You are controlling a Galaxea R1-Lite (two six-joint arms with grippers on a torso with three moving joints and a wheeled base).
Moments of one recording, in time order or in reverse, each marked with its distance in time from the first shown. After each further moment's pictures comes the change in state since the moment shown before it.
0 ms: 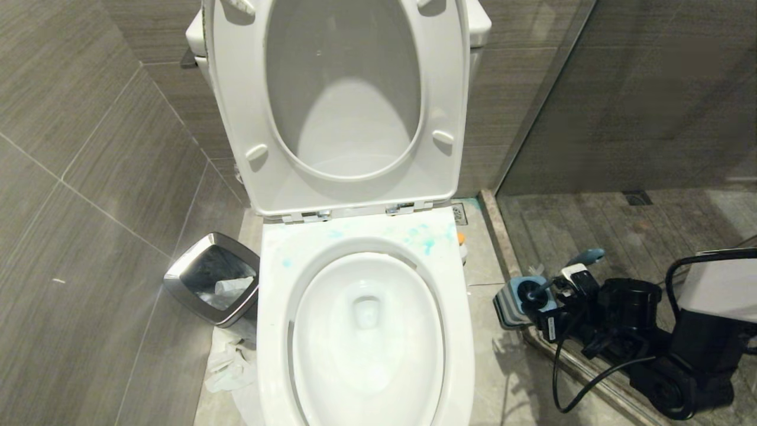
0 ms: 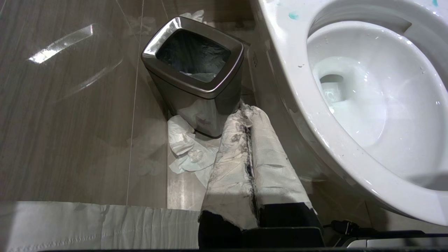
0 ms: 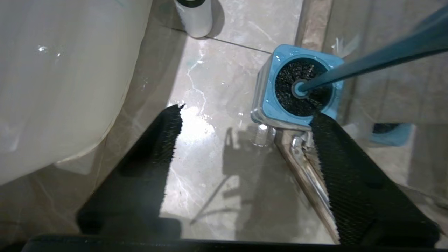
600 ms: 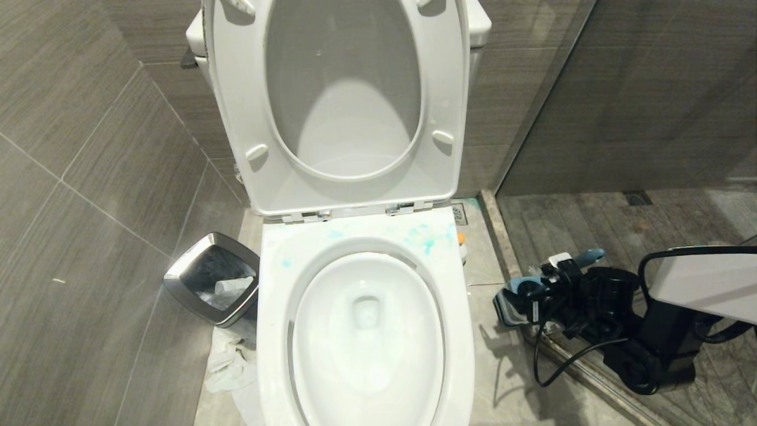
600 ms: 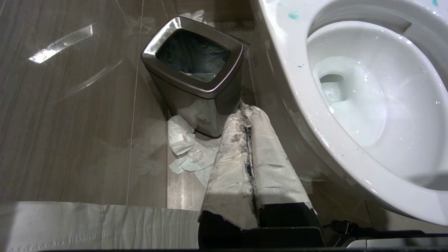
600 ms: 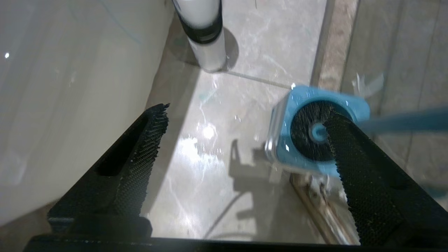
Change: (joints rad) left arm 0.000 0.000 0.000 0.000 0.000 0.000; right arm -0.011 0.108 -0.187 -0.003 0.089 0.022
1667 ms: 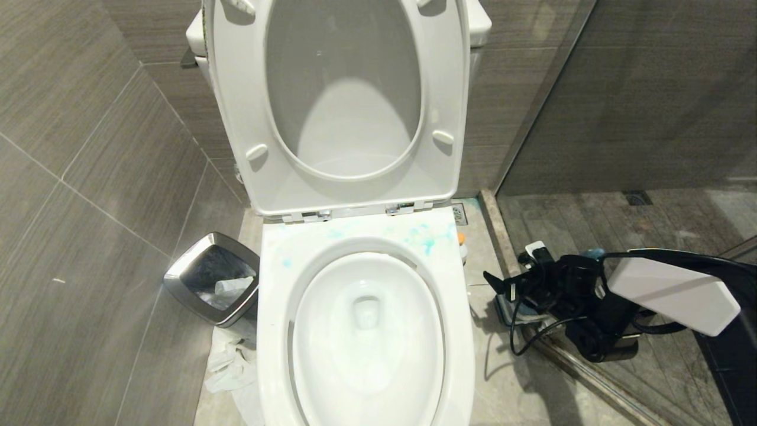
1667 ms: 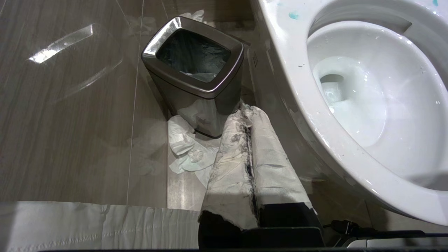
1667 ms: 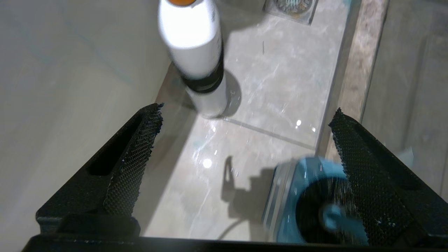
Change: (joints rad) left arm 0.000 0.000 0.000 0.000 0.000 0.000; right arm -0.015 0.225 -0.398 0.049 0.093 -0.039
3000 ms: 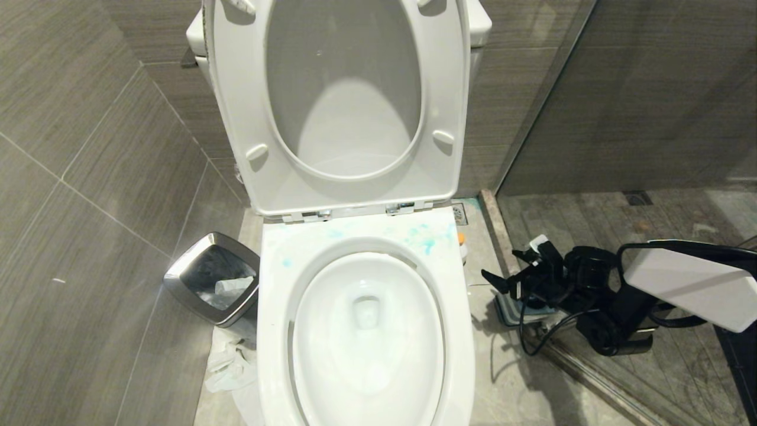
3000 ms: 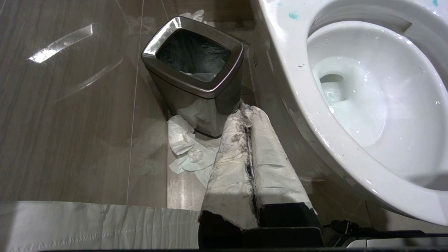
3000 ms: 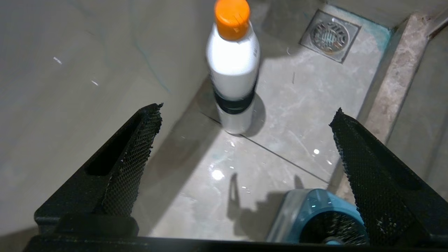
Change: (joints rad) left arm 0.000 0.000 0.000 0.000 0.000 0.000; right arm -0.024 -0.087 0.067 0.000 0.208 -0.073
